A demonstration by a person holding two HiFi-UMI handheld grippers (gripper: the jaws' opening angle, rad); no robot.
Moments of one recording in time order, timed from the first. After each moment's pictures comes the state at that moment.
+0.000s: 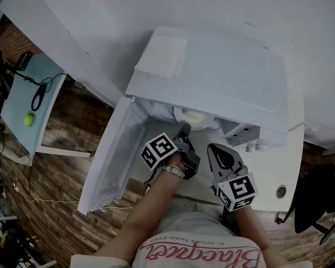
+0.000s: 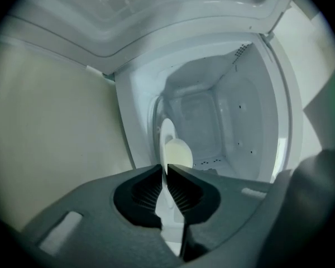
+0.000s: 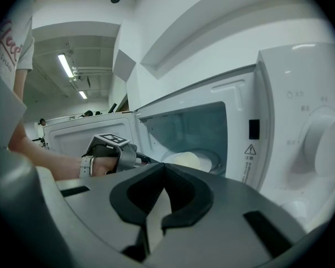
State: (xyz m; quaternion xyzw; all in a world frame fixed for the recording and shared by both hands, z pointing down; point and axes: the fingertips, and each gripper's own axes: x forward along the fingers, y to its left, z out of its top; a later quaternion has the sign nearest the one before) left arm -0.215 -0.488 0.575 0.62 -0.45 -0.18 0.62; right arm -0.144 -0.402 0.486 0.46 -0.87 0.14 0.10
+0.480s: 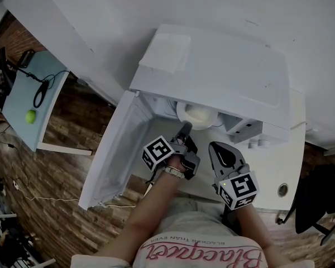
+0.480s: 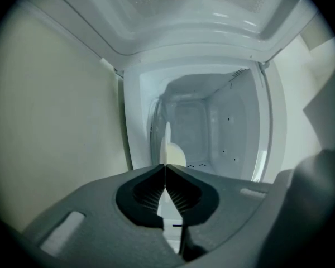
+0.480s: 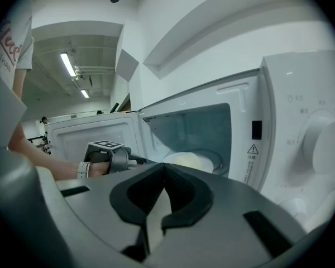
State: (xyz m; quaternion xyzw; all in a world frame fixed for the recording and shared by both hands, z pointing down) left arm -0.219 -0.477 0.566 0.62 -0.40 -0.26 0.63; right arm -0.148 -0.394 0.484 0.46 -0.87 0.13 0.10
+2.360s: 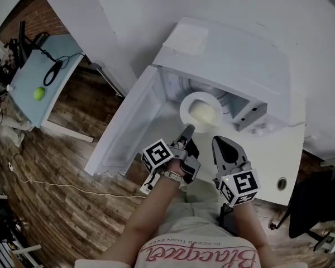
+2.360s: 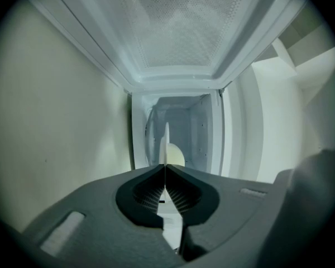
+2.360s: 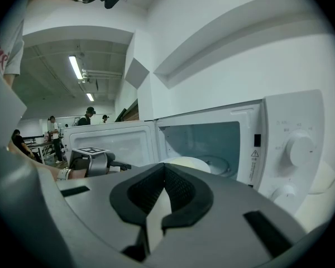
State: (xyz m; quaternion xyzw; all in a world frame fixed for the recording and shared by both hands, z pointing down) left arm -0.246 -0.392 0.534 0.62 -0.38 -0.31 0.61; right arm -0.169 -0.341 0.459 0.45 -0.88 0.10 0.08
